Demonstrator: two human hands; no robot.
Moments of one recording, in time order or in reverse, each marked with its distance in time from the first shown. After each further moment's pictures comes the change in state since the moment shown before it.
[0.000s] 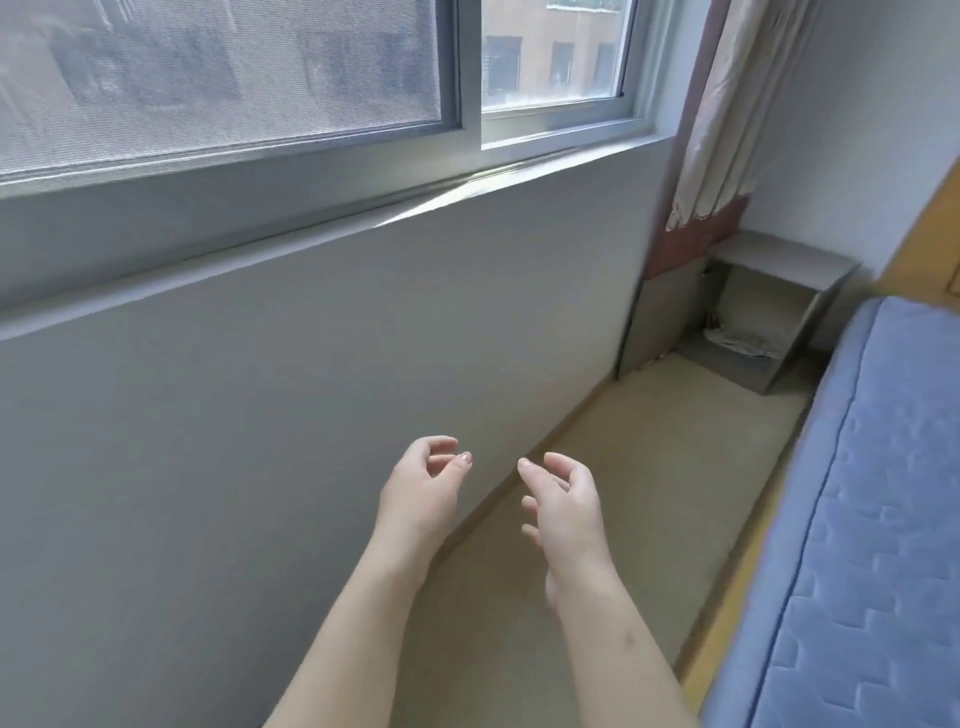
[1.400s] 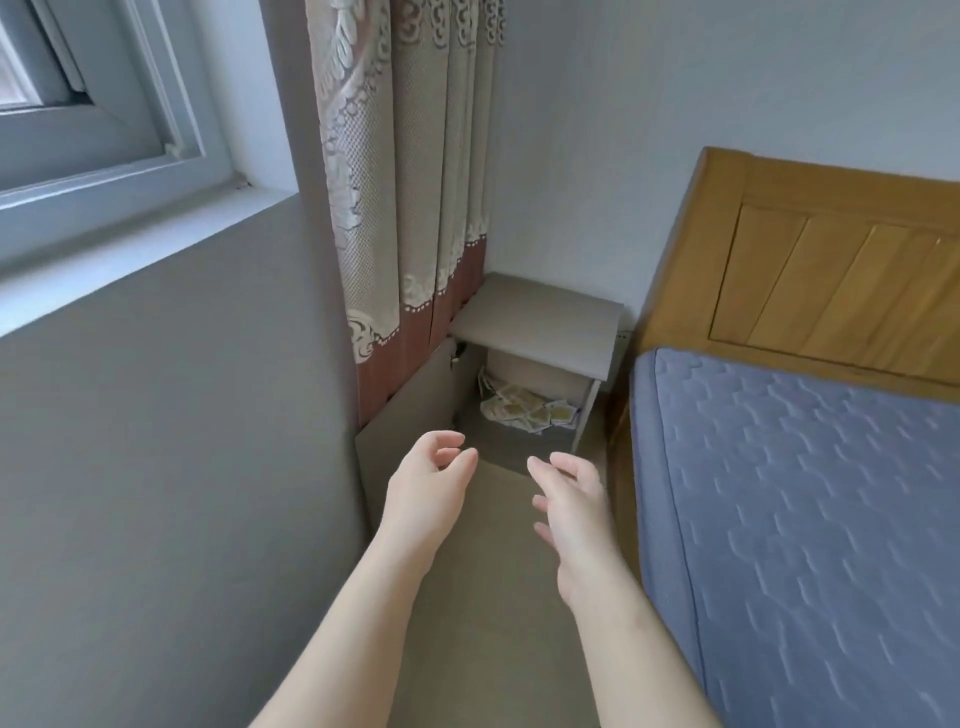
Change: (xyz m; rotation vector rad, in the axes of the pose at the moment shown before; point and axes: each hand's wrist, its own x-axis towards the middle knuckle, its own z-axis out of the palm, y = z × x) left_hand 0.658 0.282 0.759 0.183 -0.608 0.180; right_hand 0.812 -0.379 -0.370 0.149 0.652 -0.107
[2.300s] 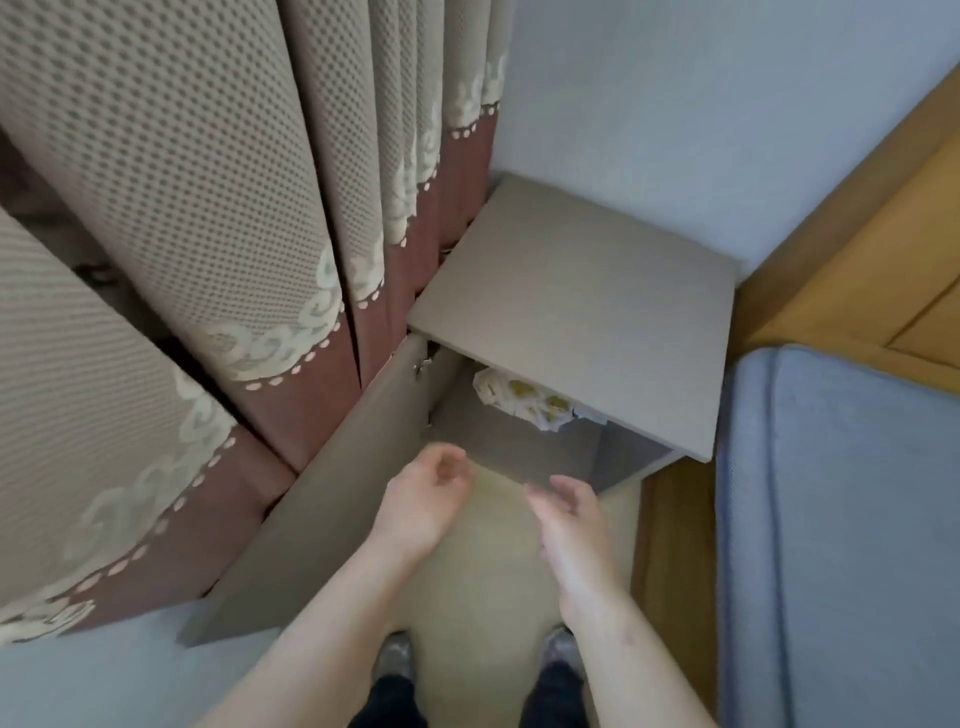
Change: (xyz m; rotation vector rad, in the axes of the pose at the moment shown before) left_hand 0.548 -0.010 0.150 0.242 -0.186 -0.247; right_hand 0.555 -0.042 0.118 -0.211 -0.046 0.284
